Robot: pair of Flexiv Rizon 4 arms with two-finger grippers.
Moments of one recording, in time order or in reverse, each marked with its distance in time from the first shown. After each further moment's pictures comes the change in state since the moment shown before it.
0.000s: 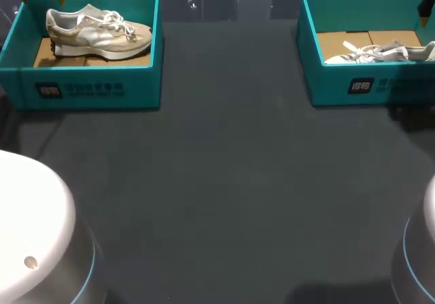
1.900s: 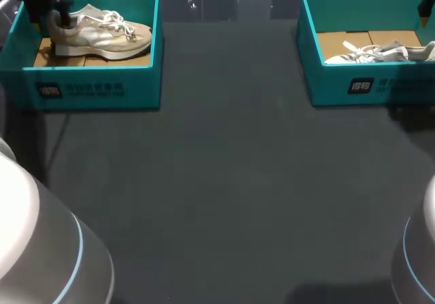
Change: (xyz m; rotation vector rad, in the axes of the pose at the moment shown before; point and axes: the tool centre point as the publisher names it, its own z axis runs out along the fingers) left arm 0.016 0.023 0.120 0.119 0.065 -0.006; right arm 0.000 0.000 0.000 0.000 0.000 0.000
